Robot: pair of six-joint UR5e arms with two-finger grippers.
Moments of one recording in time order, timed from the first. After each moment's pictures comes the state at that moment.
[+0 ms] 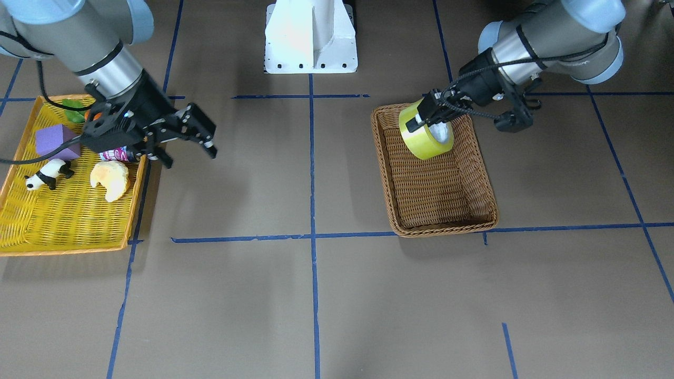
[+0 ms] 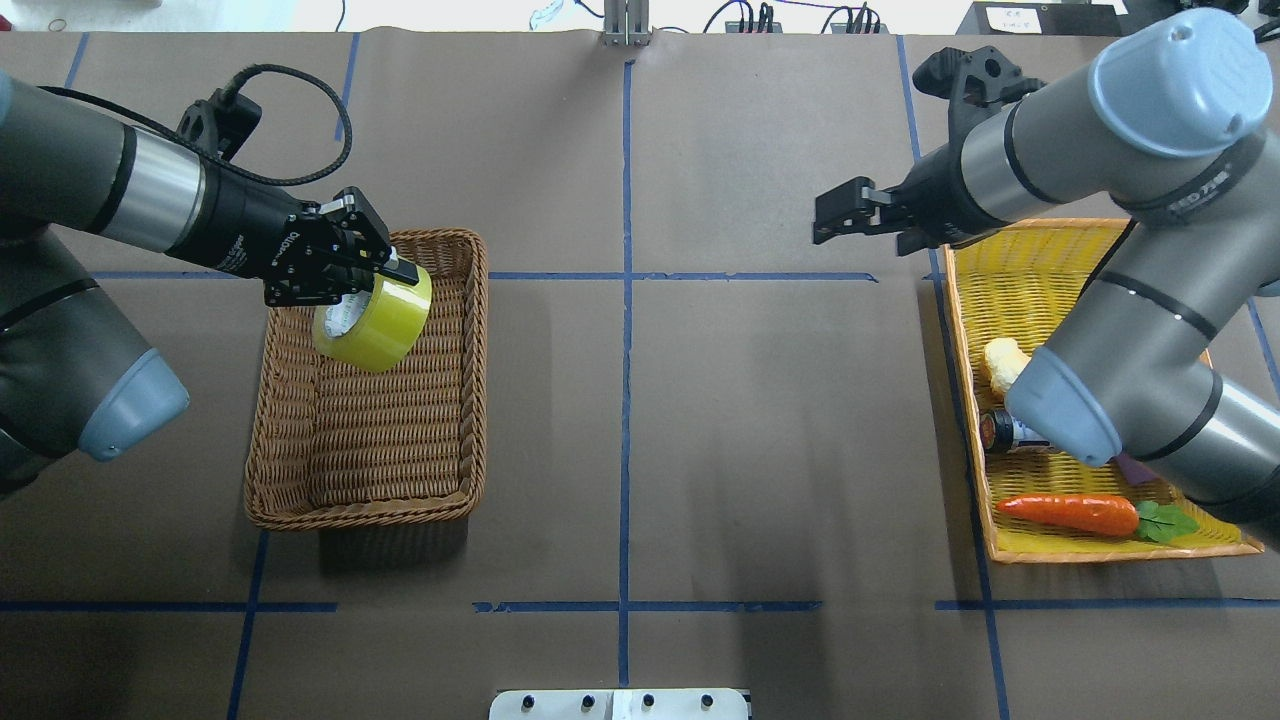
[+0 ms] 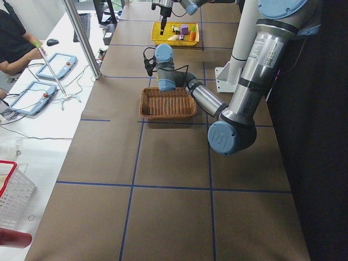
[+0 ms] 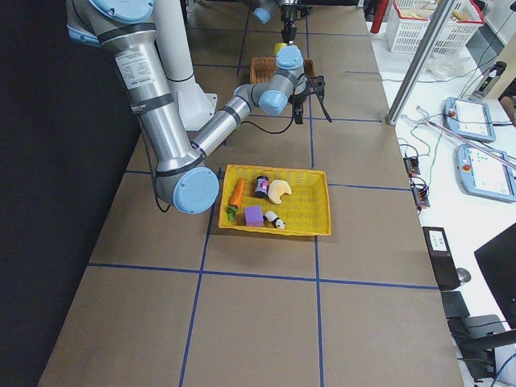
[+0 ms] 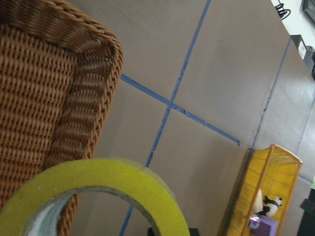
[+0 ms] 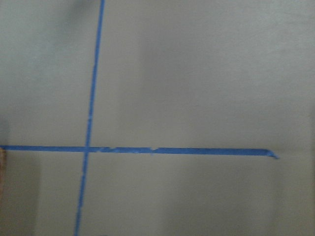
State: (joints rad) left arm -0.86 -1.91 -1.80 -2.33 -2.32 -1.67; right arm 0.87 -1.19 1.91 -1.37 2.07 1.03
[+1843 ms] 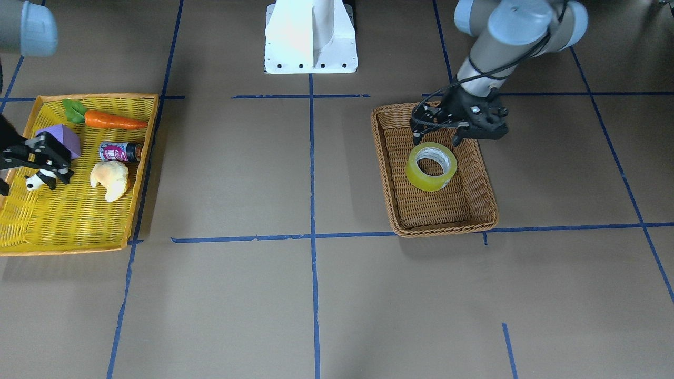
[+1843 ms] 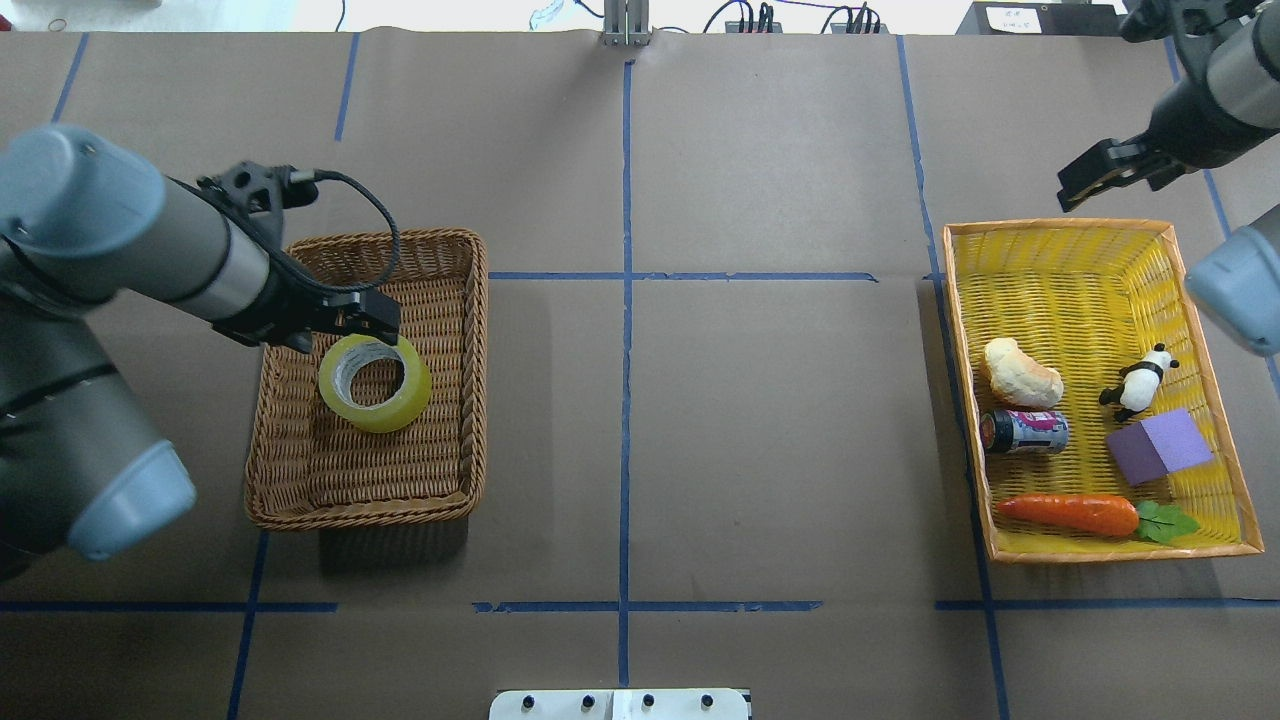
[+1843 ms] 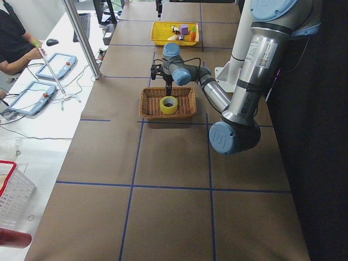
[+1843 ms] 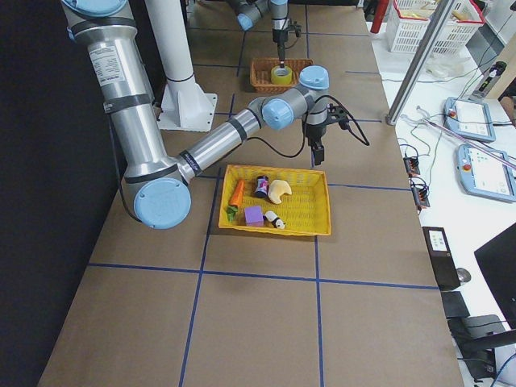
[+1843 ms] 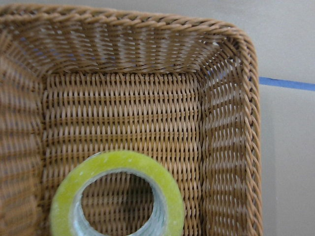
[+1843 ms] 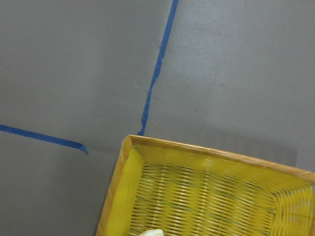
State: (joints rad) left arm -0.78 -1.88 -1.98 -1.71 -2.10 -1.09; right arm 1.16 -1.31 1.90 -1.68 2.15 0.36
